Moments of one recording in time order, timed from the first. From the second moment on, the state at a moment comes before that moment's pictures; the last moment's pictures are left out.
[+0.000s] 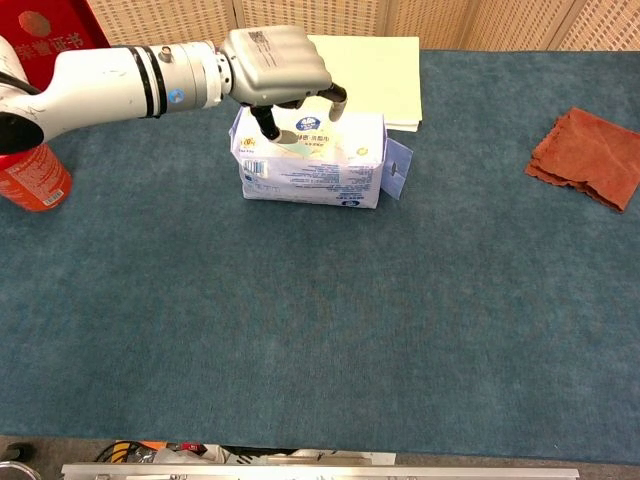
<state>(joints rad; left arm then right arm) -1.22 -1.46 -0.02 -1.18 1.62 0.75 0.02 0.07 -1.02 0.12 -1.61 -1.48 1.54 0.00</state>
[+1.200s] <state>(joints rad) -1.13 -1.36 -0.03 -1.35 1.47 0.67 0.28 0.07 -1.01 0.11 -1.64 -1.51 1.57 -0.02</state>
